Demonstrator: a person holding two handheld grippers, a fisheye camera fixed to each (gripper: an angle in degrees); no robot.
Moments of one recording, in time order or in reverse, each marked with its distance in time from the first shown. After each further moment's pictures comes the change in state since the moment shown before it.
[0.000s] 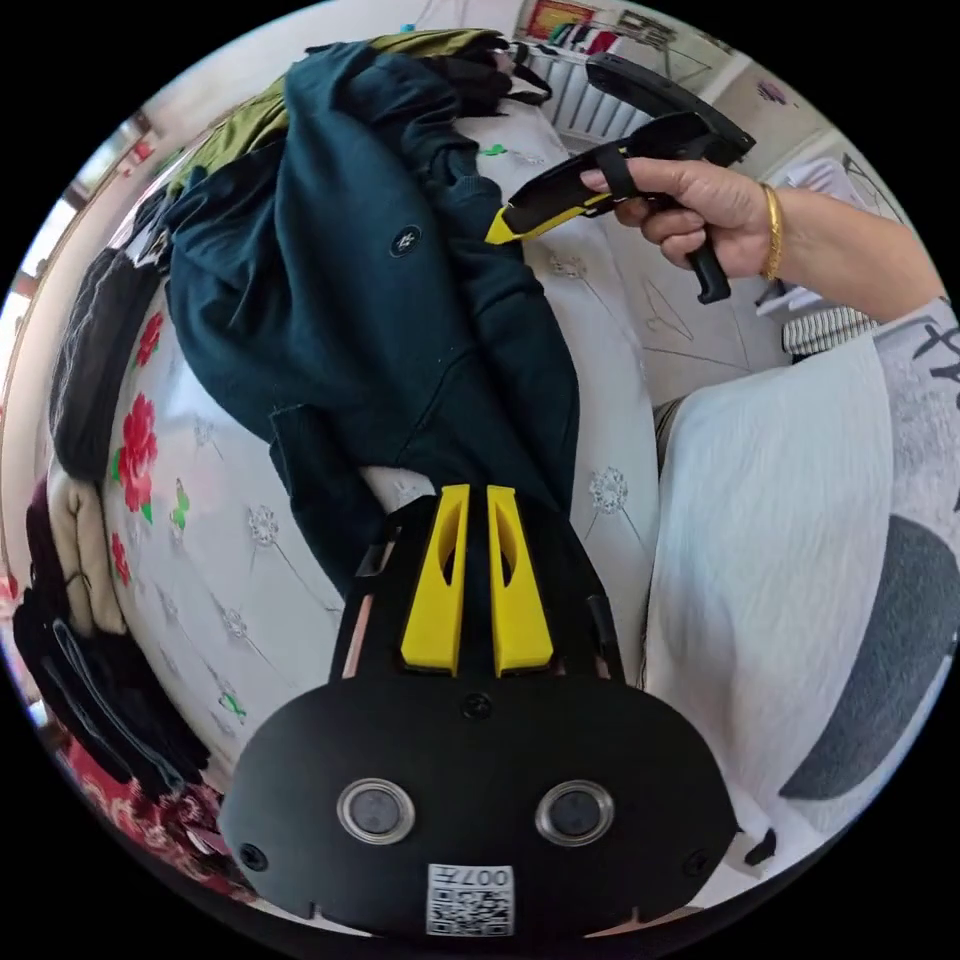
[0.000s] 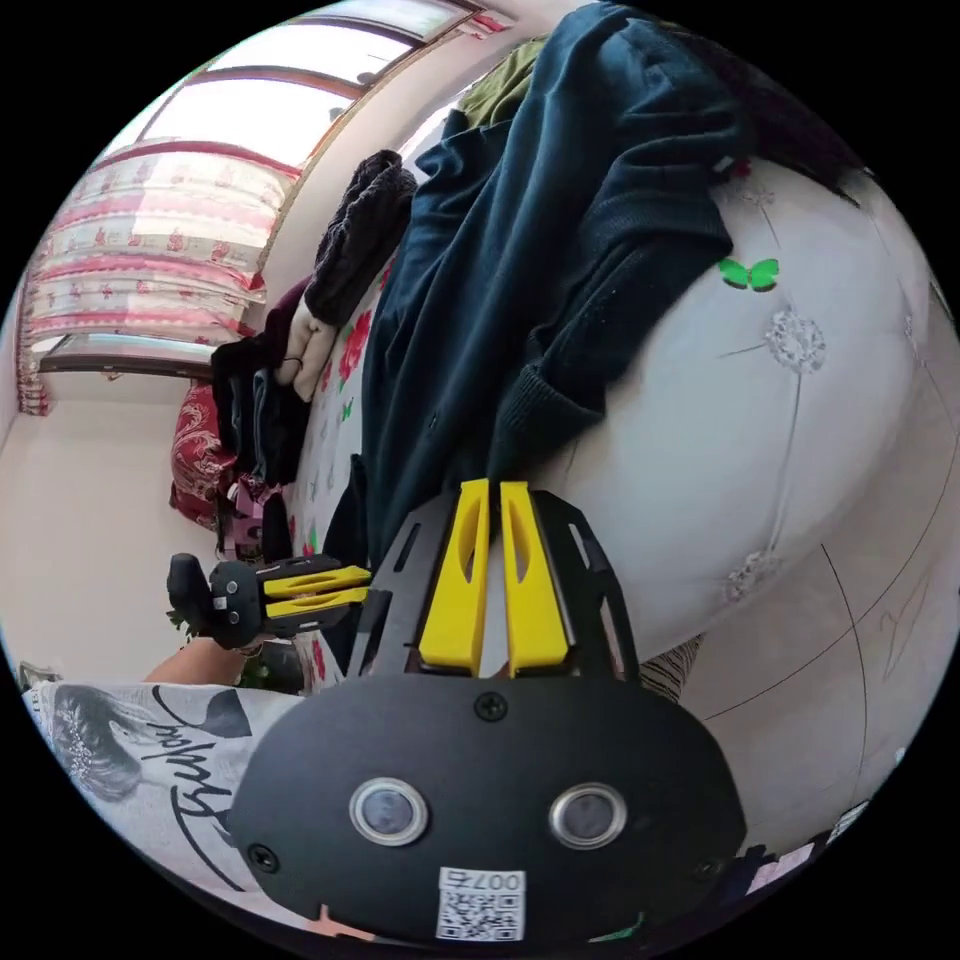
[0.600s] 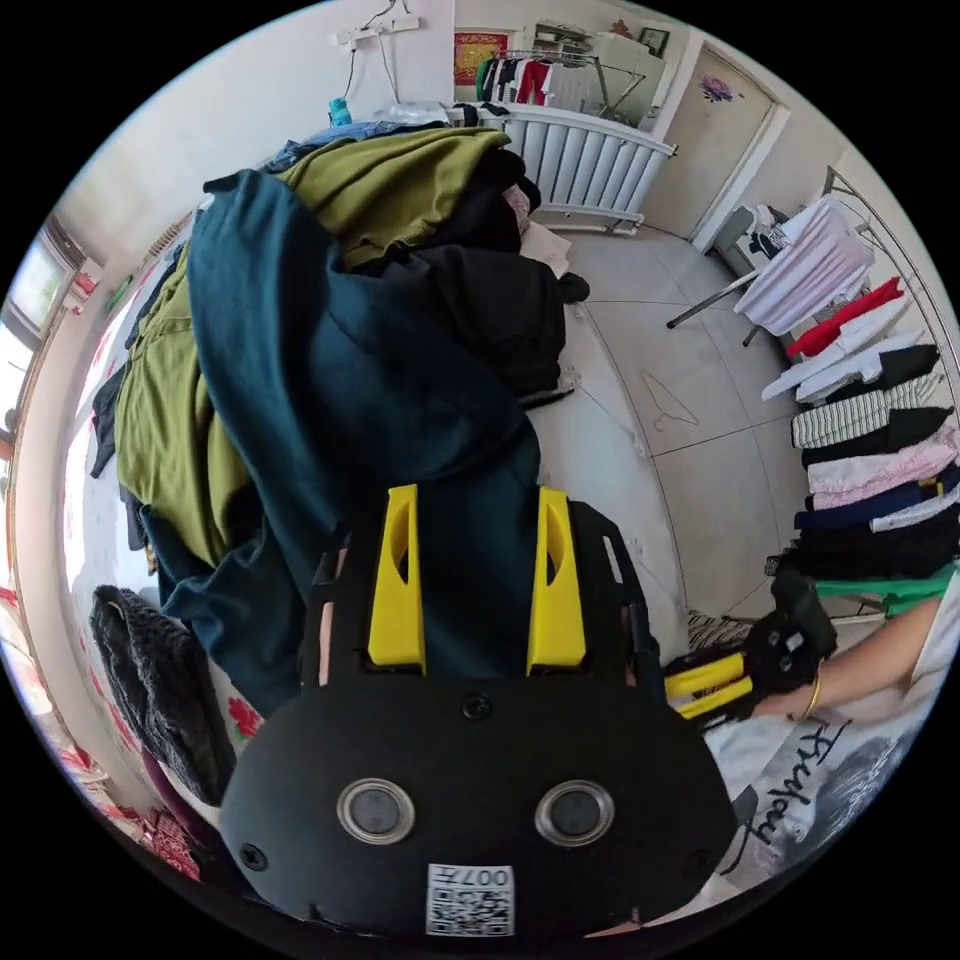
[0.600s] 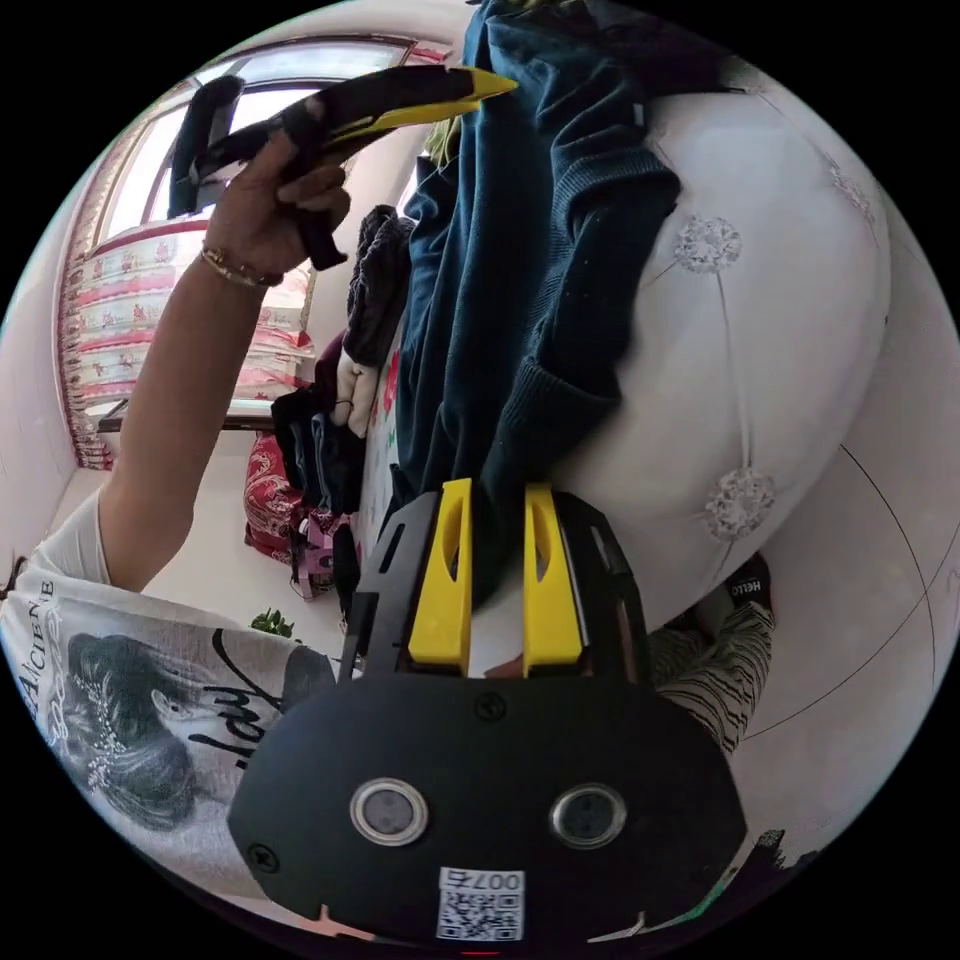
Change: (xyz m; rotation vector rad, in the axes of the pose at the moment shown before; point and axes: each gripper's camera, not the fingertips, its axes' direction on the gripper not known) left arm -0.048 -0.355 -0.031 0.161 -0.039 0.050; right arm 0.034 0.014 -0.059 0.032 -0.179 0.076
